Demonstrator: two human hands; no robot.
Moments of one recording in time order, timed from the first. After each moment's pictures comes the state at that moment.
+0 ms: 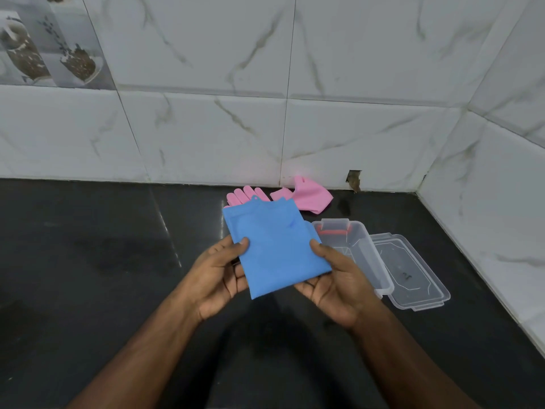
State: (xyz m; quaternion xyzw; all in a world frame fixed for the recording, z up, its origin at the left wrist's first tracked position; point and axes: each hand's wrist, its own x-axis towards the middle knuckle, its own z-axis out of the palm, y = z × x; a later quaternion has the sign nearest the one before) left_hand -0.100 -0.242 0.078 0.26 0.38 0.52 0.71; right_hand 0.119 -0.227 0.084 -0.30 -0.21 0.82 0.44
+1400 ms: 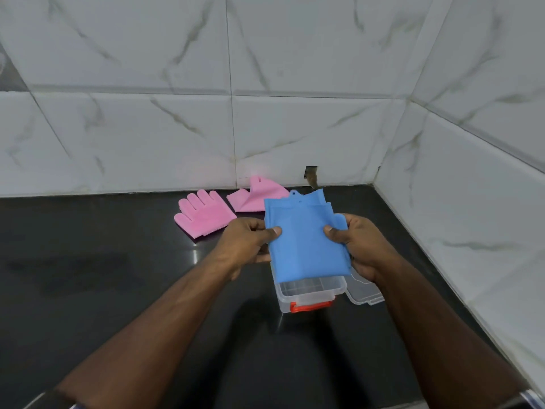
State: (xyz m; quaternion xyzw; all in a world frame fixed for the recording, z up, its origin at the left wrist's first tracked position) left_hand 0.018 -0.152 0.089 0.46 0.54 0.39 0.58; right_hand 0.247 -0.155 0.100 -0.54 -0.43 0.58 0.43
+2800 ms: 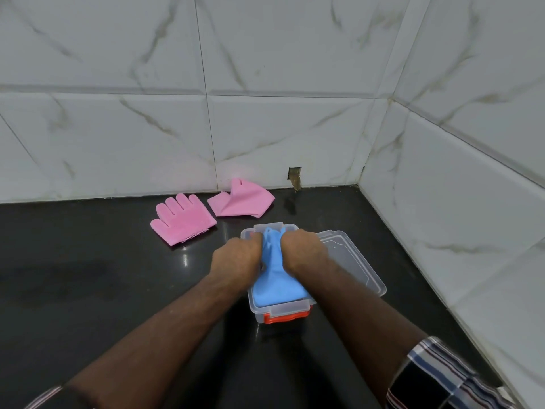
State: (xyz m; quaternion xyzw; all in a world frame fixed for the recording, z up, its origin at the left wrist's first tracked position) left_hand 0.057 -0.130 0.049 0.76 0.64 0.02 0.07; right_hand 0.196 -0.125 0.077 -0.63 -0.78 0.02 -0.05
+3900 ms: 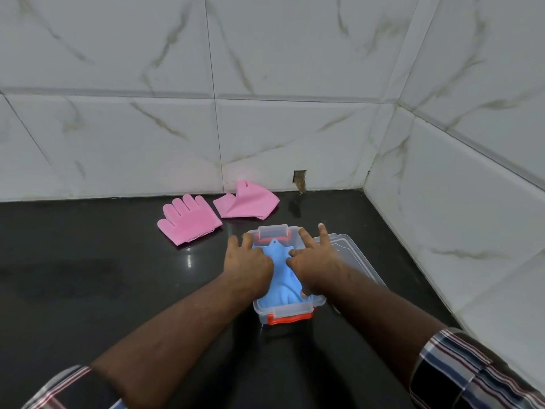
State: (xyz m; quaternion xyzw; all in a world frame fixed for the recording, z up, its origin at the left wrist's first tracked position) left_hand 0.069 -0.142 0.059 0.79 0.57 -0.19 -0.04; right_hand 0.221 -0.124 0.053 -0.50 -0.81 -0.09 -0.30
